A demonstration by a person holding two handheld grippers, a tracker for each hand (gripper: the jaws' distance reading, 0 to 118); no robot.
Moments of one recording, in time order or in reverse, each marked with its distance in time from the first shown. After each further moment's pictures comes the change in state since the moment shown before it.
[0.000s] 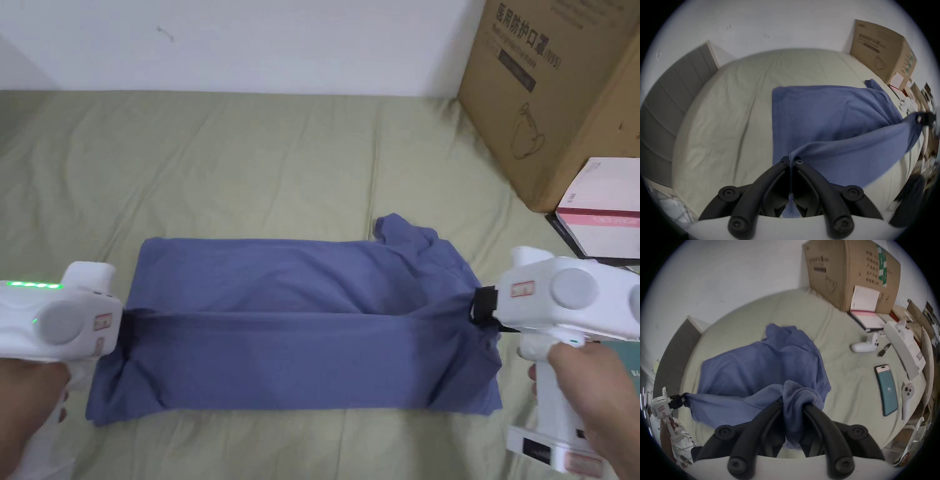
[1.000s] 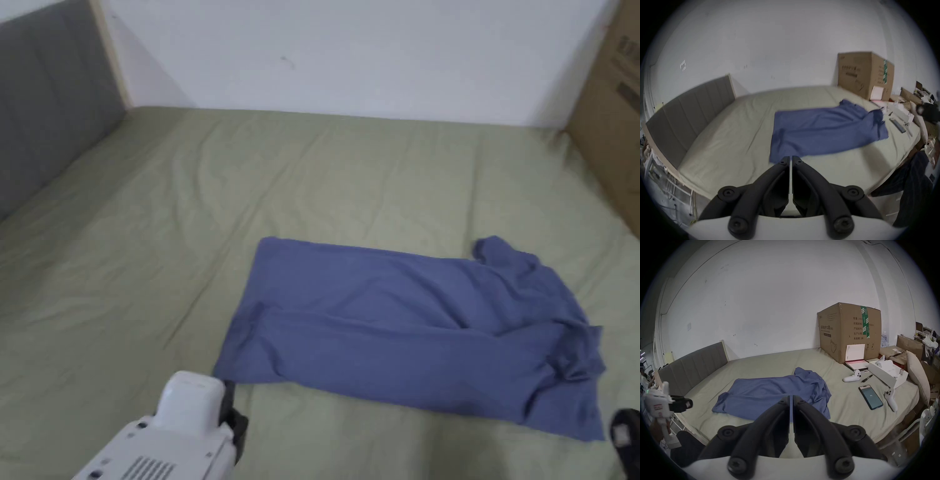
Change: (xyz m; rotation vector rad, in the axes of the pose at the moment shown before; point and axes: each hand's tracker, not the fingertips) left arm 0.037 -0.199 0.138 0.390 0.082 -0.048; right arm -0.037 -0.246 0.174 0.704 0.111 0.156
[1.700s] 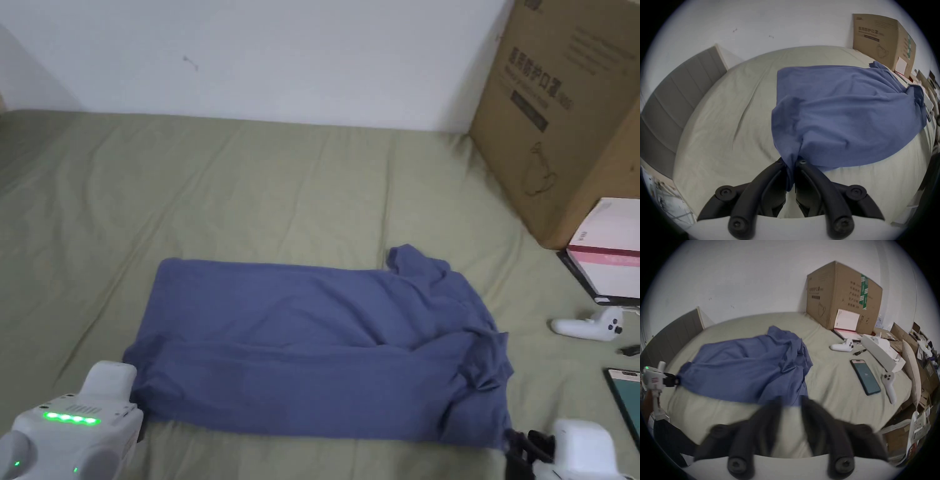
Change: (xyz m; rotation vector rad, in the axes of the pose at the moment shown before) left arm -0.017 0.018 -0.176 -0.242 0.042 -0.102; right arm 0.065 -0.039 -0.138 -0.395 -0.175 0.071
